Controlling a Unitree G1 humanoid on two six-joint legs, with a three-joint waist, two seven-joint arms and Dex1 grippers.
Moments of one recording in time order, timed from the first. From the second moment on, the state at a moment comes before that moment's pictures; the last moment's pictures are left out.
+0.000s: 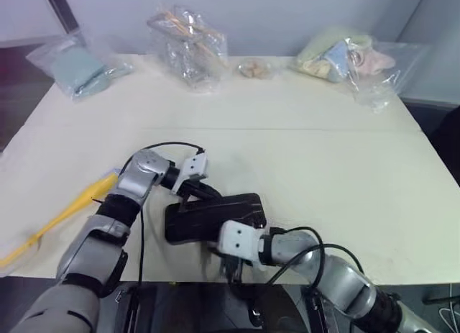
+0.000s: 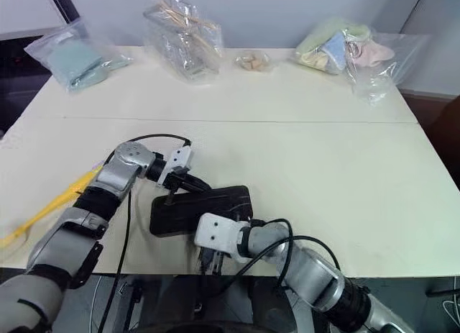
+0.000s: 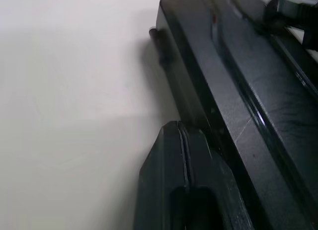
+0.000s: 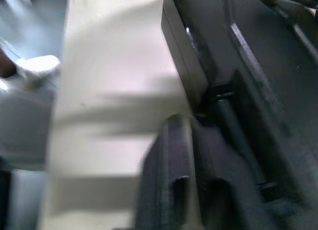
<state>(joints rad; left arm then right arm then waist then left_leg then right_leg) -0.80 0.46 -0.33 0.69 -0.10 -0.02 -1.48 -0.18 -0.51 0.57 -0.65 0.12 0.82 0.68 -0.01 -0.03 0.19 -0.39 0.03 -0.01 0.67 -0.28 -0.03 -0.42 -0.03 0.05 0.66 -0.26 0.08</state>
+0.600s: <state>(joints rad) -0.27 1.10 0.32 -0.15 -0.59 0.63 -1.53 -0.15 -1.07 -0.32 -0.50 0.63 0.89 1.18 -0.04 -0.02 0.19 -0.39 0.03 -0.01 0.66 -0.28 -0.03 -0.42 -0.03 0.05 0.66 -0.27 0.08</state>
